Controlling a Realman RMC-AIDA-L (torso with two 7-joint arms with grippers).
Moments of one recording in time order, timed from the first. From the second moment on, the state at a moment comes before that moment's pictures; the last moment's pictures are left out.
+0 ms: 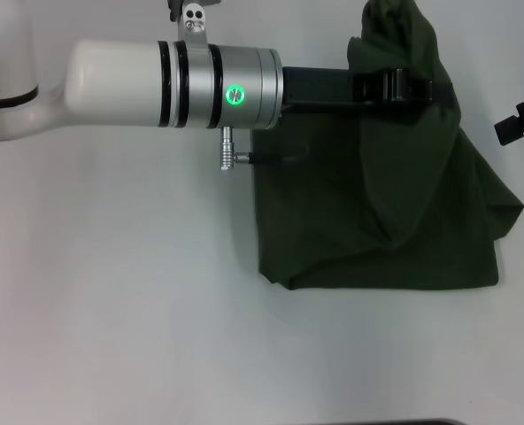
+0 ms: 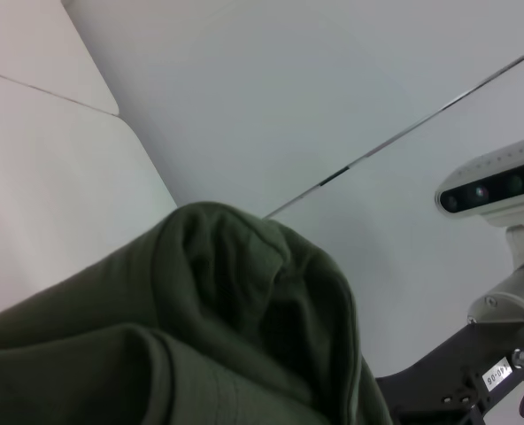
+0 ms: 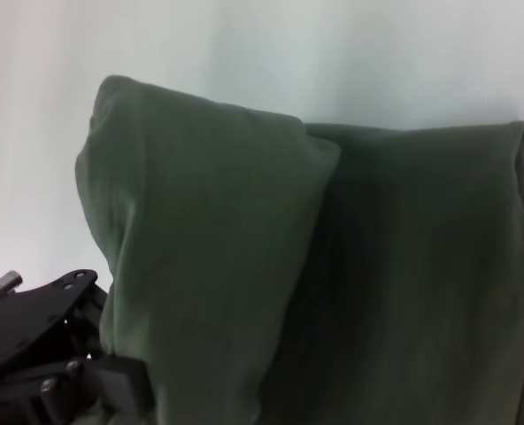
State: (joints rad) left arm -0.95 -2.18 -1.90 -0.34 -1.65 1.22 -2.13; right arm 0.77 1.77 -0.61 -0.71 -2.56 -1.88 2.60
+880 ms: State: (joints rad) left arm -0.93 -2.18 -1.87 -0.33 -1.66 1.12 -2.33; right arm 0.77 1.77 -0.62 -0.71 -2.56 -1.88 2.60
